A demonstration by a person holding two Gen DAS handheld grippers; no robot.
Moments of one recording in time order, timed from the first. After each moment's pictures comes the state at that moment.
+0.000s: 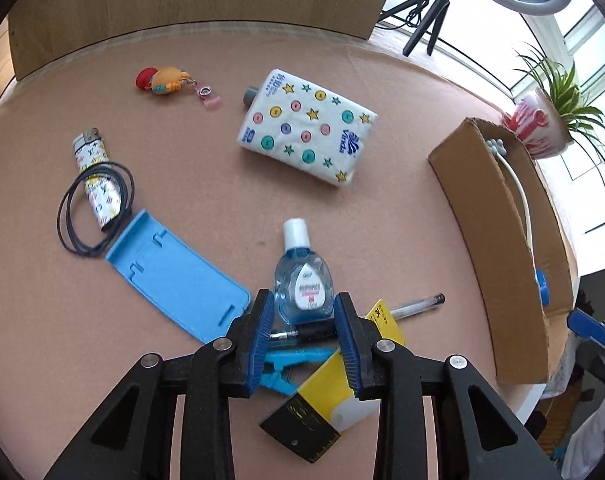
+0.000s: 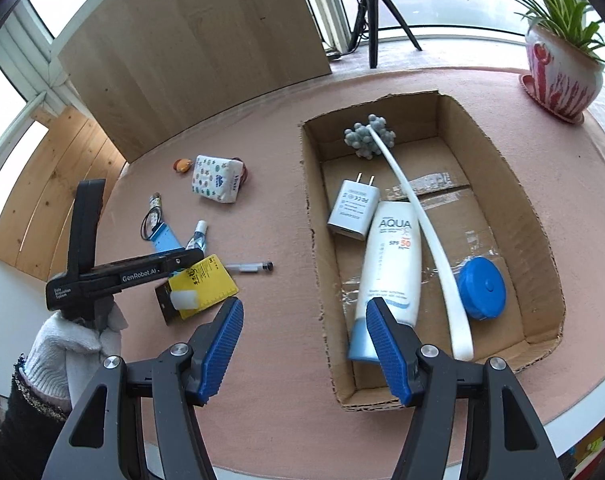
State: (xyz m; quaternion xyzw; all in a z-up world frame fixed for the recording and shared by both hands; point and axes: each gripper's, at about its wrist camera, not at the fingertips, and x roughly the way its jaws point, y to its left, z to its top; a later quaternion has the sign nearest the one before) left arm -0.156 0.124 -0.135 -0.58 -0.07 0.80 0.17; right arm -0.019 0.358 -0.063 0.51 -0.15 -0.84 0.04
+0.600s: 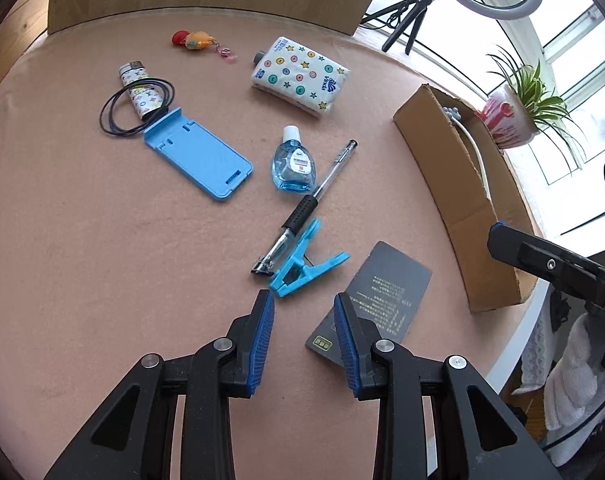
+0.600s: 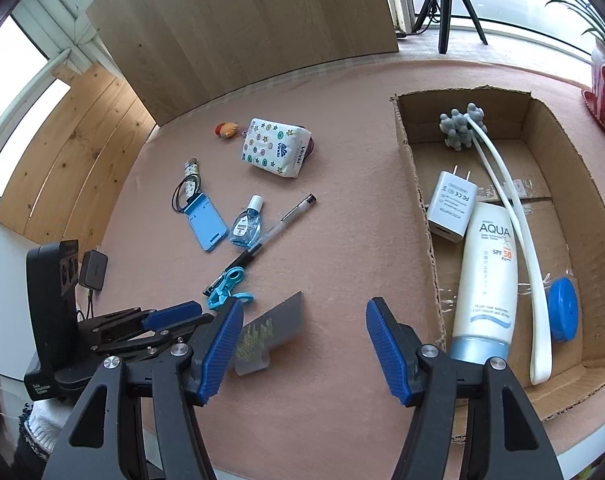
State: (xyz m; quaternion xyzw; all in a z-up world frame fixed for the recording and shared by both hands) left arm -0.078 0.096 -0.130 -0.57 -0.11 0.79 0.19; right arm -0.047 0.300 -0.080 0.54 -0.13 -0.82 0.10
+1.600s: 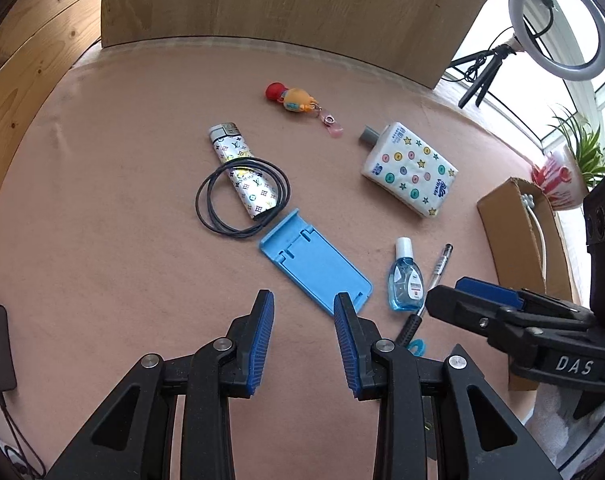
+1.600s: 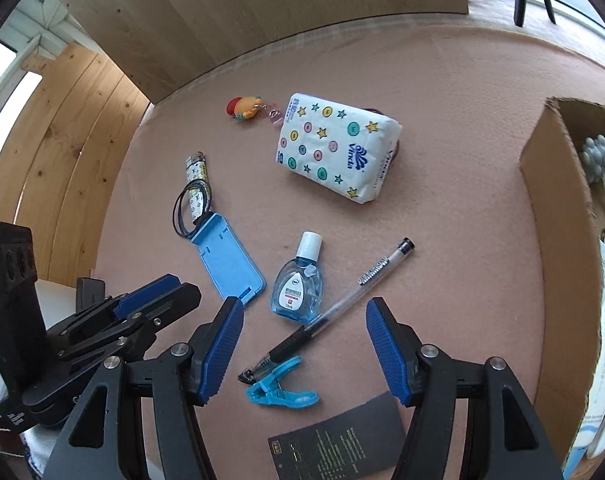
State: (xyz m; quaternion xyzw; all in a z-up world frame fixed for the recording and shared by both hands) left arm -0.151 0.036 -0.123 -0.56 -0.12 0.81 0.09; right arm -0.148 0.224 -0.132 0.60 -0.14 -0.78 0.13
